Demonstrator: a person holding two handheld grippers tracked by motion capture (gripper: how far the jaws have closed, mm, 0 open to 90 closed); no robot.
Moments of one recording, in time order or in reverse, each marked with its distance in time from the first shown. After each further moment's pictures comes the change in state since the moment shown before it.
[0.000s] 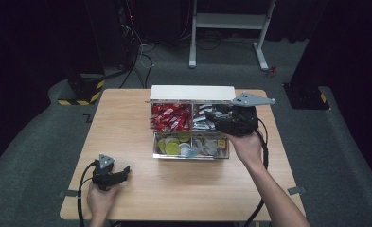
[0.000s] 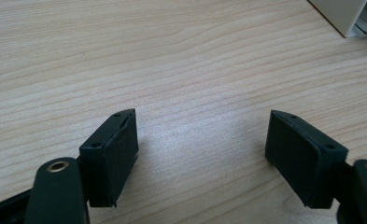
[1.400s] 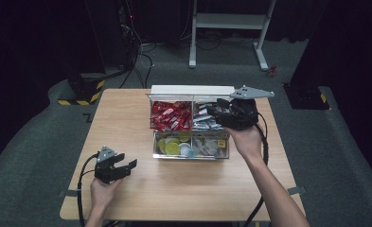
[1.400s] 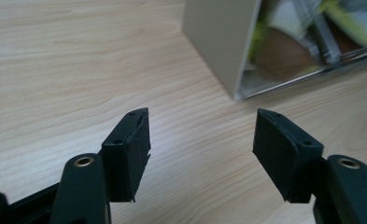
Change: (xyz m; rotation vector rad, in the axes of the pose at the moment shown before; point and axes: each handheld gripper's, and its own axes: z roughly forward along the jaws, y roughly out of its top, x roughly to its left) left arm -0.016 0.042 -0.028 -0.086 -0.232 0.013; right arm -0.010 0.009 0.007 0.022 -0.031 0.015
